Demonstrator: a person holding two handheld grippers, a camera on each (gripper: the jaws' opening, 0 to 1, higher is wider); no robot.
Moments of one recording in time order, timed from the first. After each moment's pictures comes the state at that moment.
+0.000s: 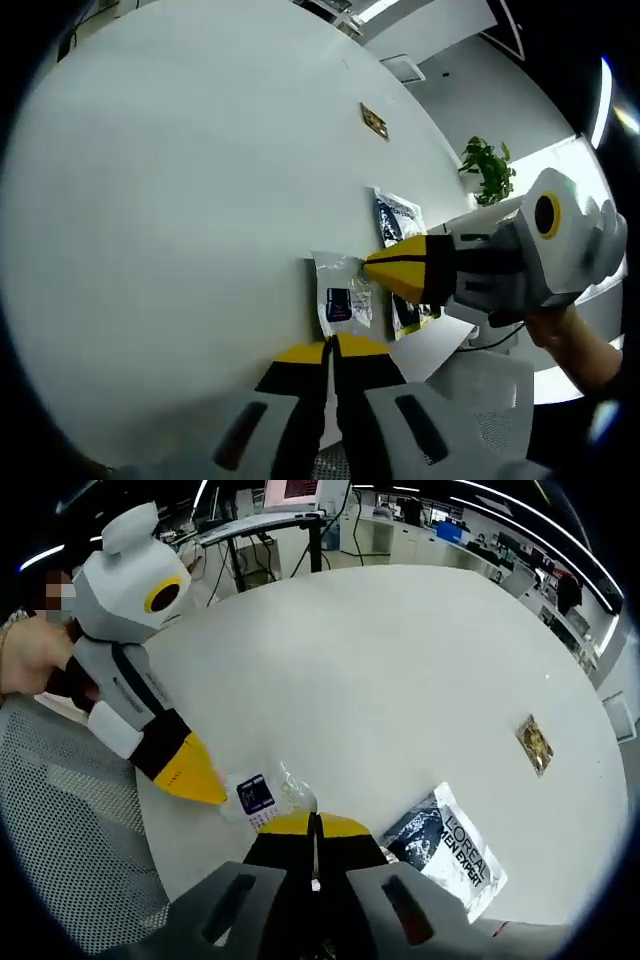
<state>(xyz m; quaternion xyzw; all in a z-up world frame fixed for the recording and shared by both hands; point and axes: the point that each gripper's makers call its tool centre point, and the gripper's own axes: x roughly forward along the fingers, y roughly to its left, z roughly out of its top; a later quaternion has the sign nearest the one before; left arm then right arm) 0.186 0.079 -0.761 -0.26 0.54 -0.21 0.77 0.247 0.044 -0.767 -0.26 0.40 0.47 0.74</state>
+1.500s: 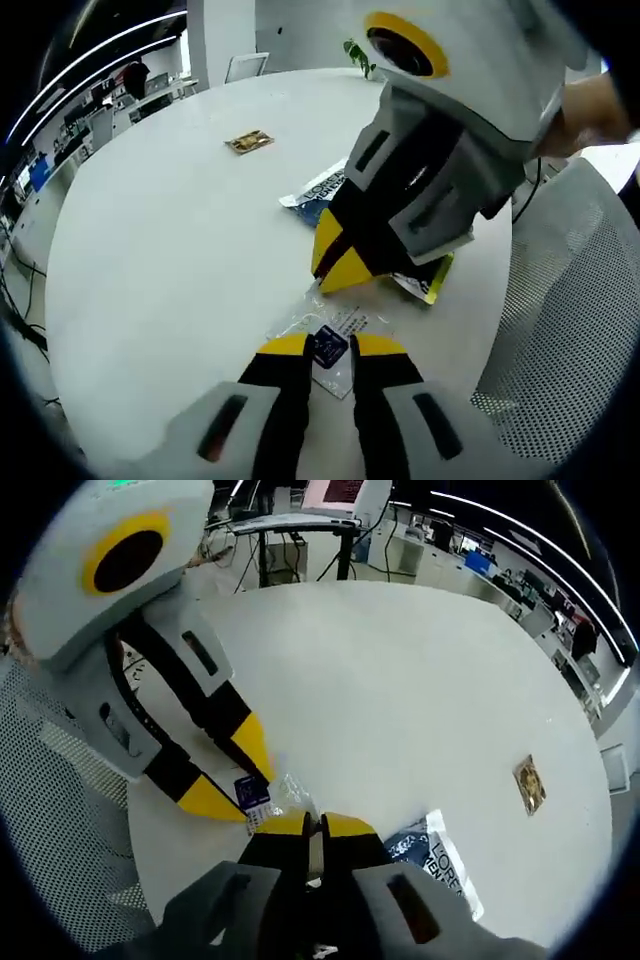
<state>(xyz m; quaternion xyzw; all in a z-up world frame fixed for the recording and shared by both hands) 0.225 0.066 -0.767 0.15 0.40 -0.36 0.83 0.259 0.049 -0.761 -0.32 0.32 0.50 0.73</state>
